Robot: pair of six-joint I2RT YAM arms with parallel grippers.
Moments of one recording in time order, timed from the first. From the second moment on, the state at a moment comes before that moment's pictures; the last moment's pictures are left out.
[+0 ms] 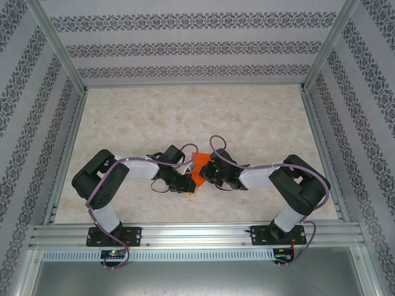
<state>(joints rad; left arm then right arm) -0.68 1.75 0.78 -0.23 0.74 -0.58 0.75 1.65 0.59 0.22 -0.17 1.16</state>
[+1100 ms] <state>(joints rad) -0.60 1.76 0.81 -0.17 0.87 -0.81 0.75 1.65 0.60 0.21 -0.16 1.16</state>
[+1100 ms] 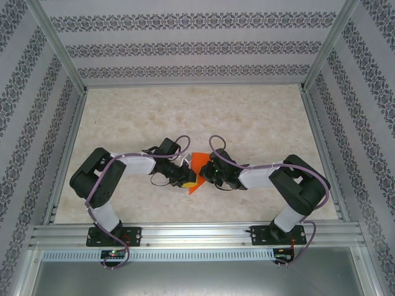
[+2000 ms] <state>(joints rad) -0.60 1.83 0.86 -0.31 0.85 -0.59 0.79 1.48 0.61 0.09 -0.14 1.11</state>
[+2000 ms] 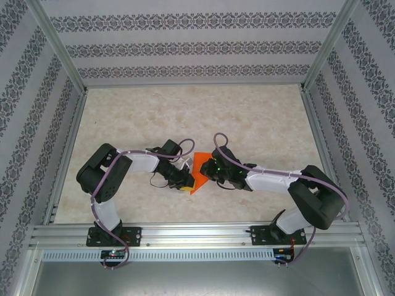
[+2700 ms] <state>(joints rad) -0.60 1.84 0.89 -0.38 0.82 -0.55 0.84 1.65 0.57 0.26 -0.16 1.16</state>
